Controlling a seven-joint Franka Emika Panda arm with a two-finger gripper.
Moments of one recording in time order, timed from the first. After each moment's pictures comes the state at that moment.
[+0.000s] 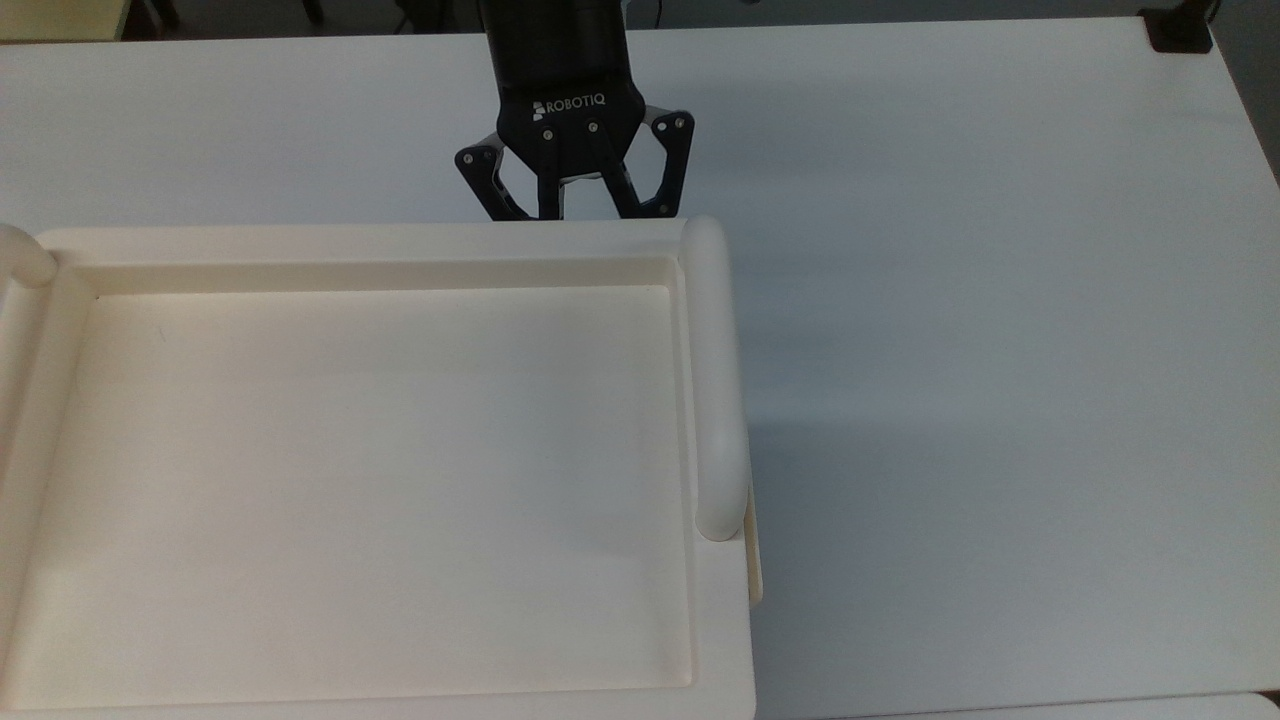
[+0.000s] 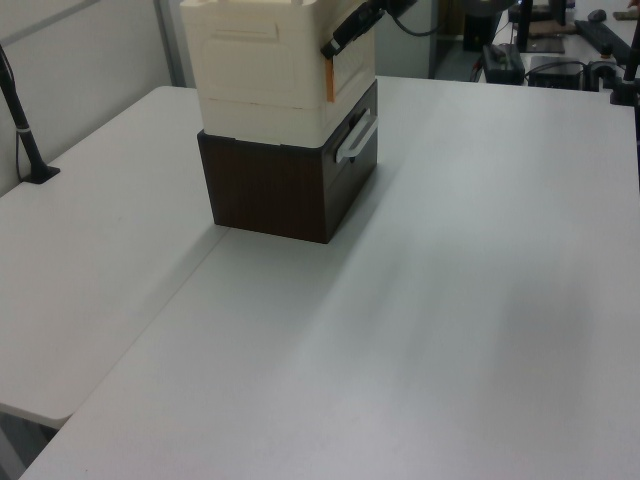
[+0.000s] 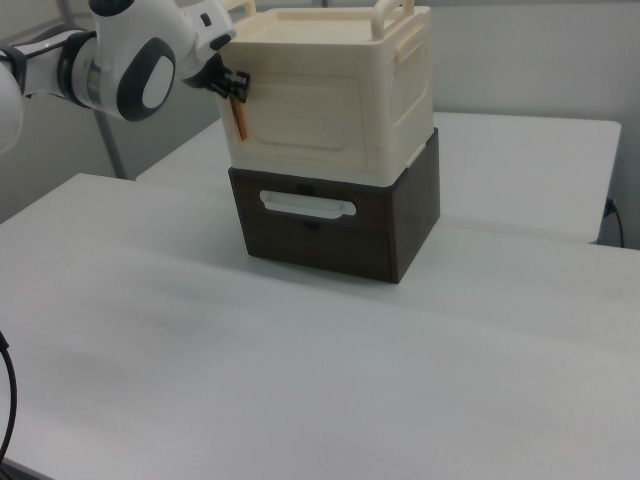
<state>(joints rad) 0.05 0.20 0.06 -1.60 0.20 2.64 -0.09</state>
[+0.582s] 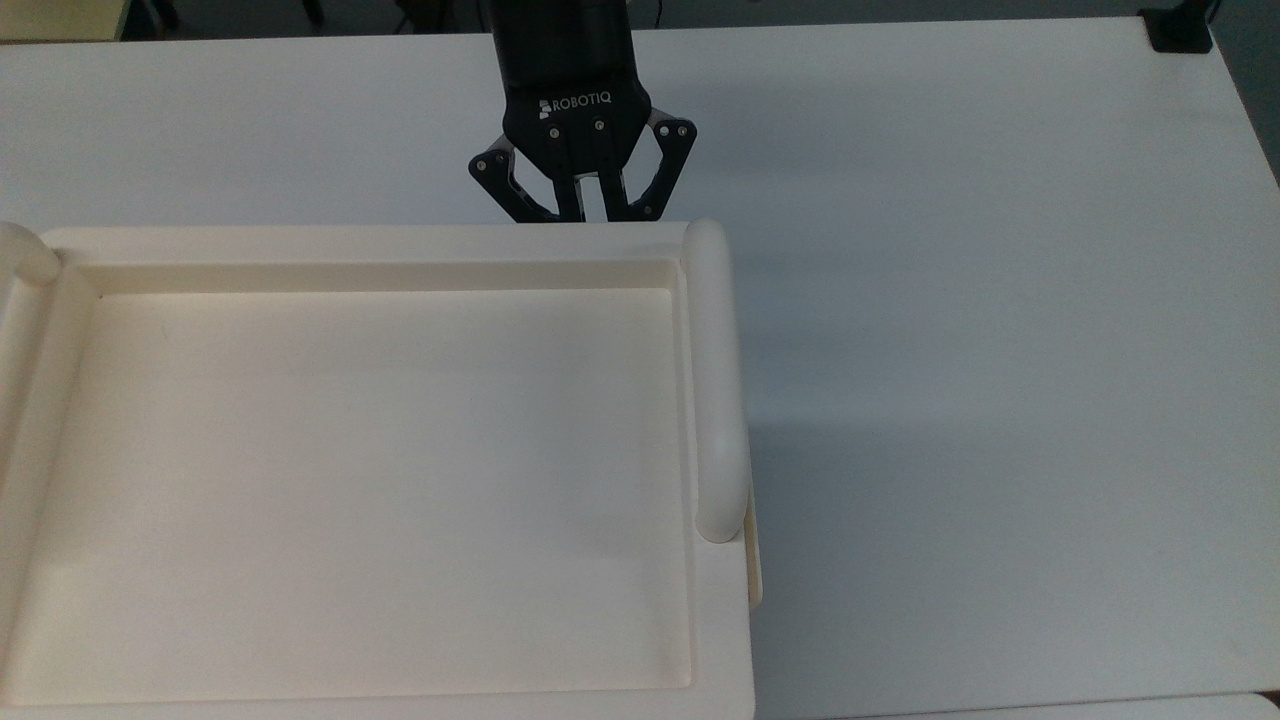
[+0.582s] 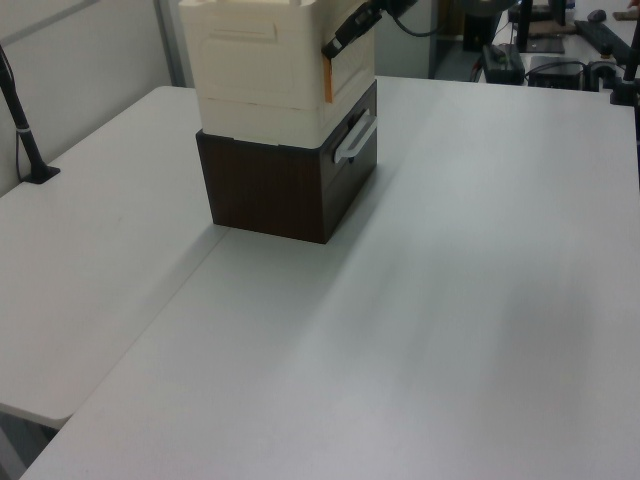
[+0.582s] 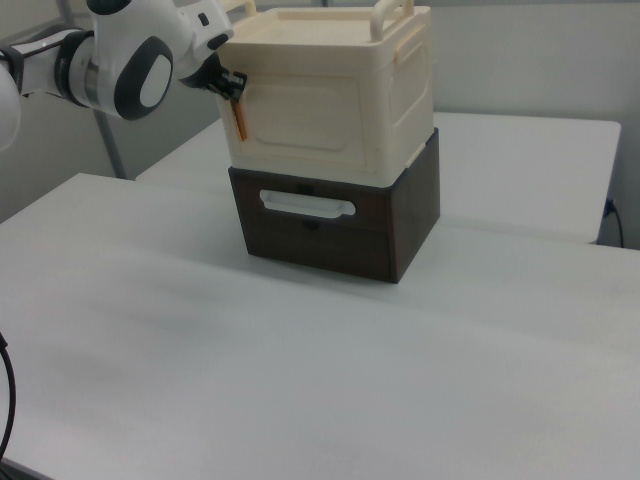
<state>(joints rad) 0.06 0.20 0.06 -1.60 0.20 2.63 -0.09</state>
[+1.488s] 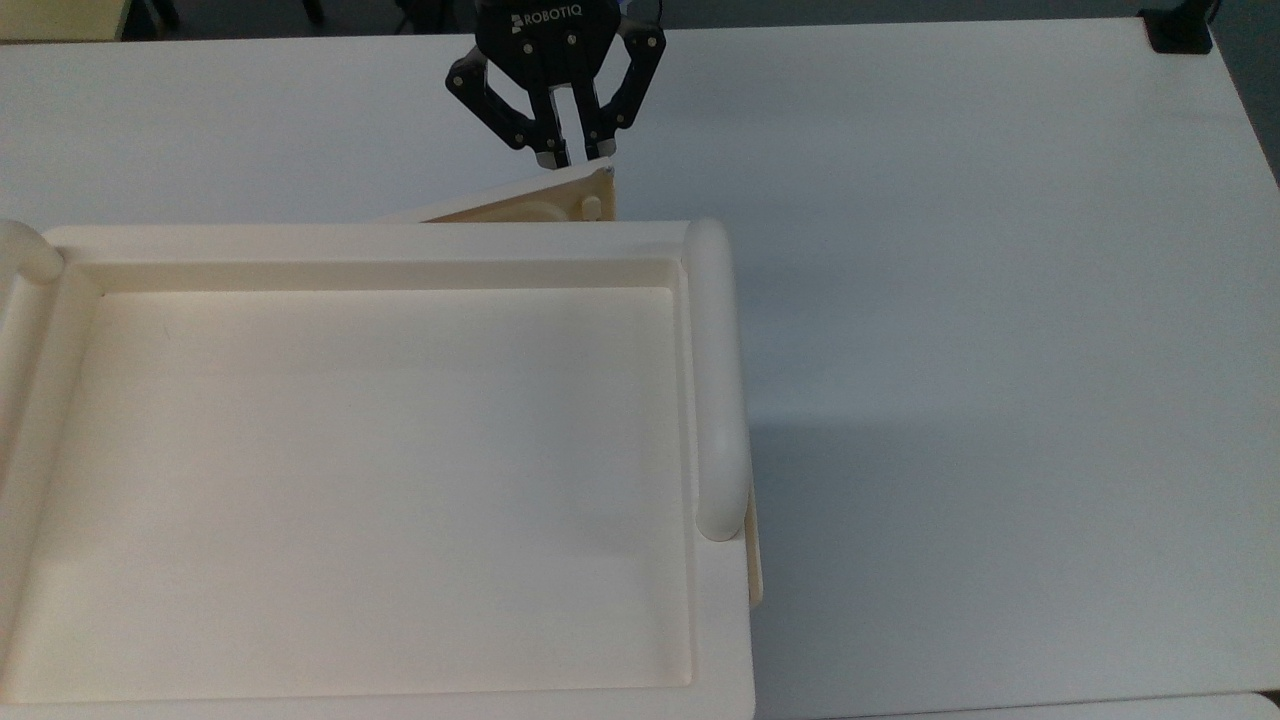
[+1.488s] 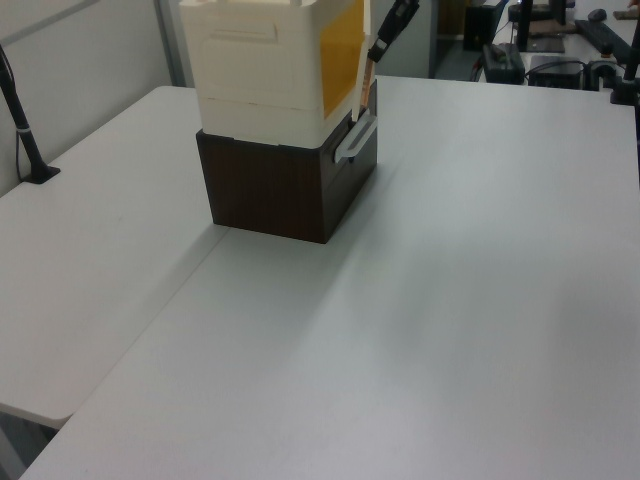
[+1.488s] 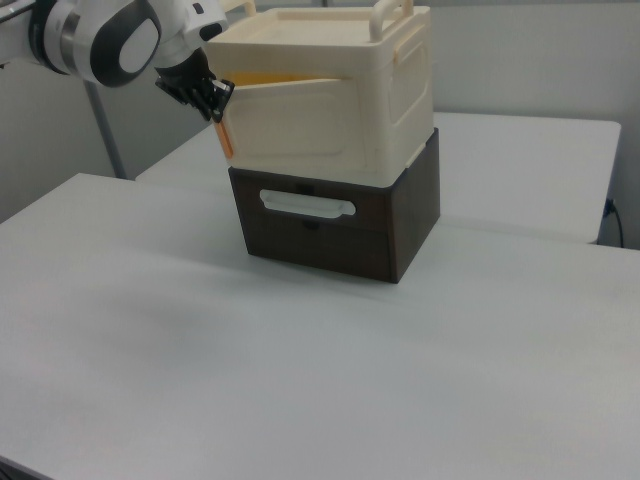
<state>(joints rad) 0.01 0.08 0.06 -1.60 0.20 2.22 -0.13</state>
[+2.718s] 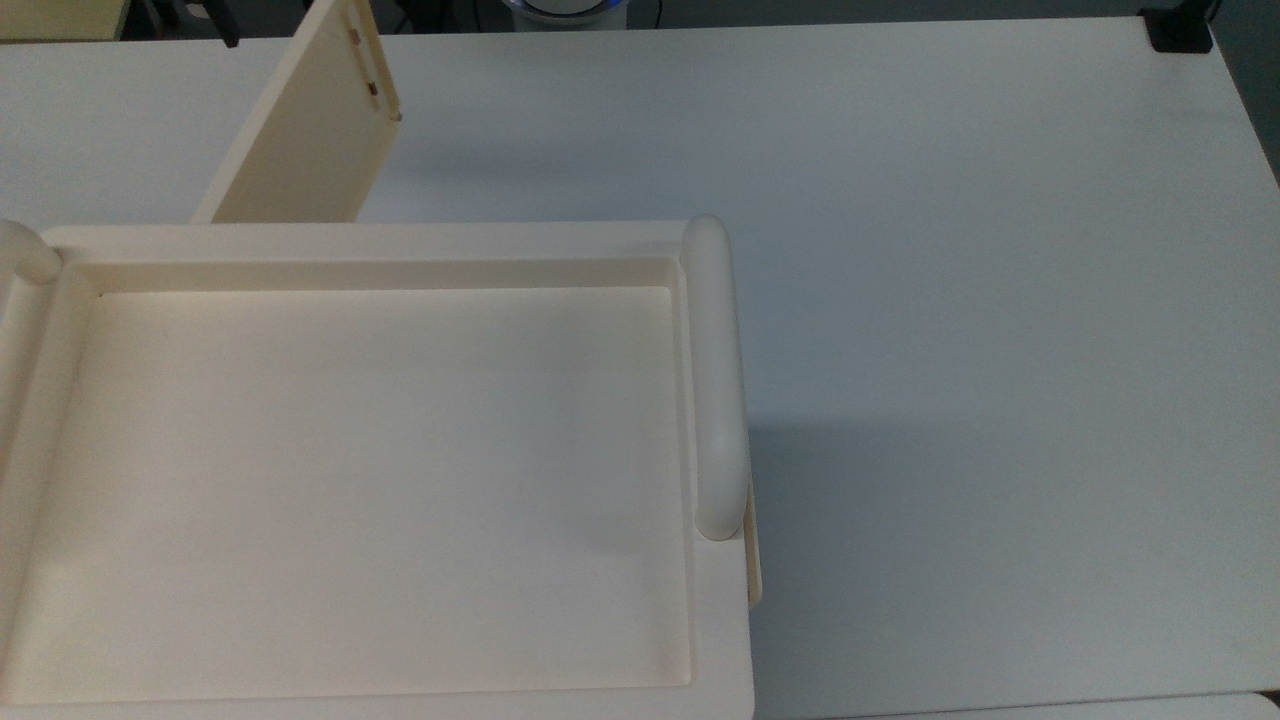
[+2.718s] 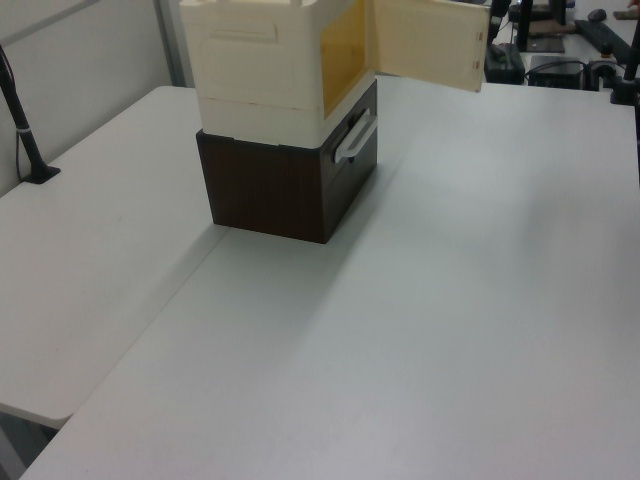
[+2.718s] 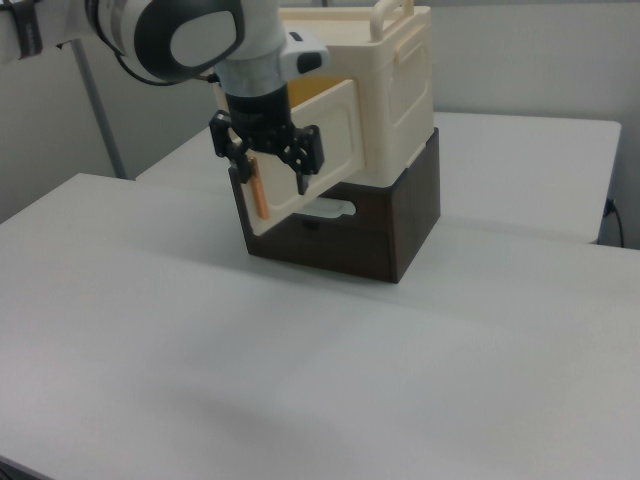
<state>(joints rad) -0.24 -0.01 -0.10 -1.60 0.20 1.73 -0.51</state>
